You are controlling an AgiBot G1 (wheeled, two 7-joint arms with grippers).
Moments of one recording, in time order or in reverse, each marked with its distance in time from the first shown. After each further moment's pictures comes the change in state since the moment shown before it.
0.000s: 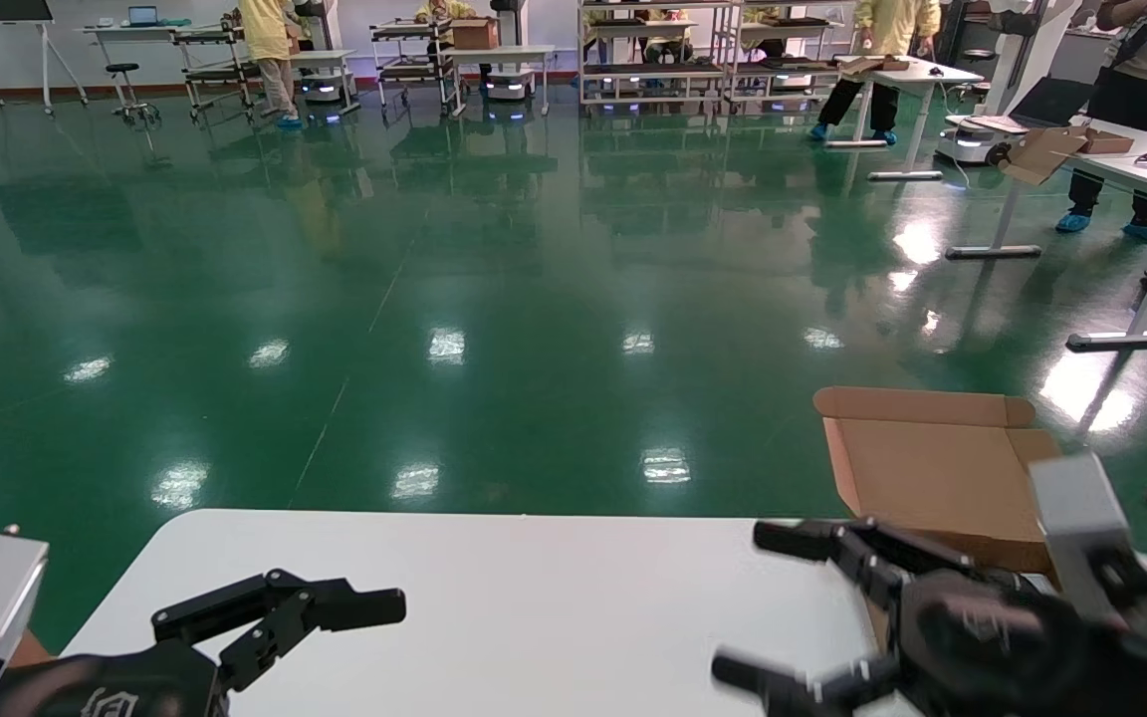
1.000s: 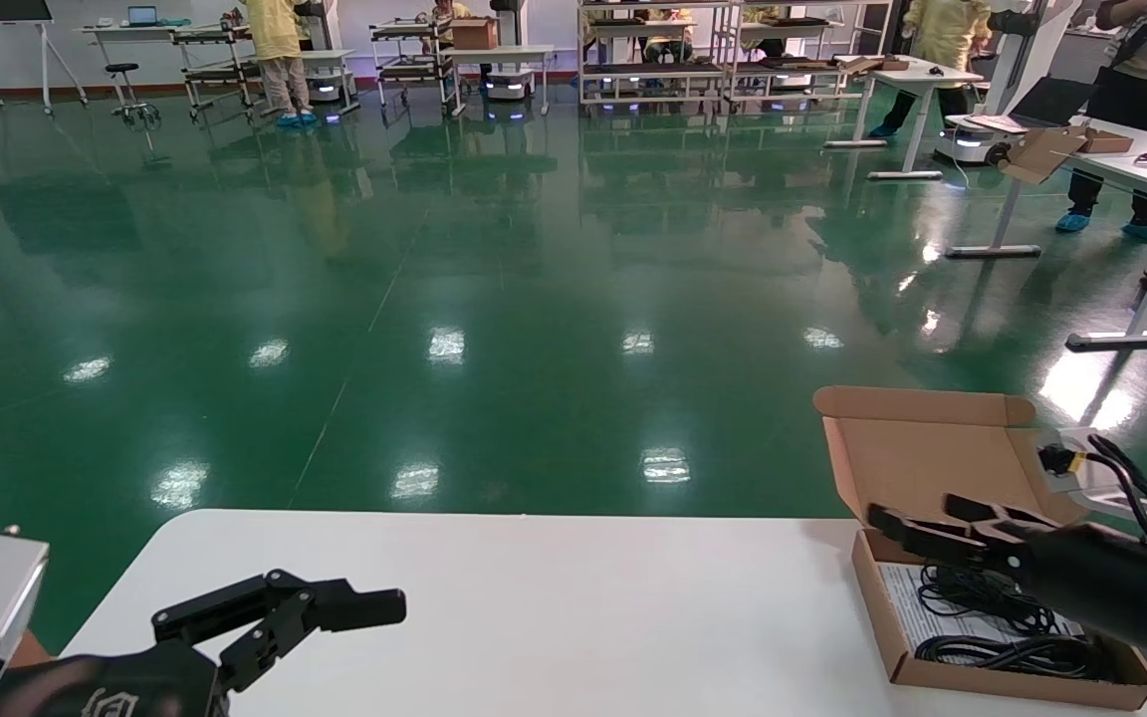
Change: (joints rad) left arm 0.000 0.000 0.000 0.000 0.000 0.000 0.000; right arm 0.273 -0.157 -0.336 -0.631 -0.145 0.500 0.107
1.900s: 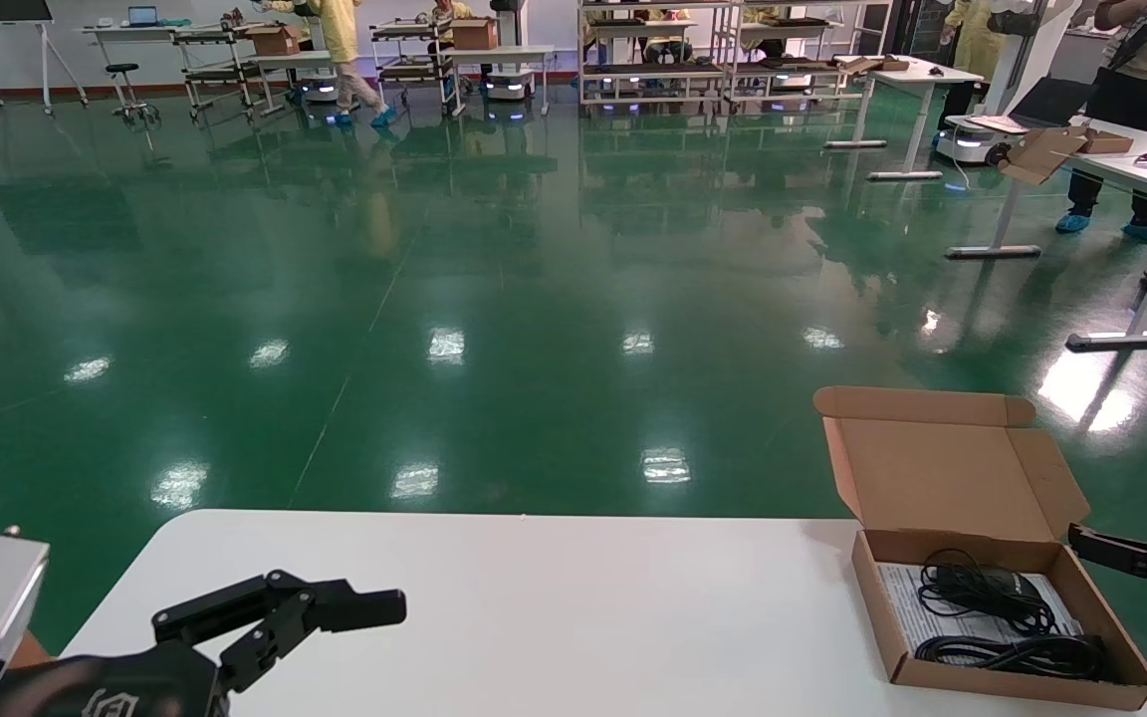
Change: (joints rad) left arm 0.000 0.000 0.000 0.000 0.000 0.000 0.000; right arm 0.196 -0.111 -0.236 -0.445 -0.100 0.353 0.076
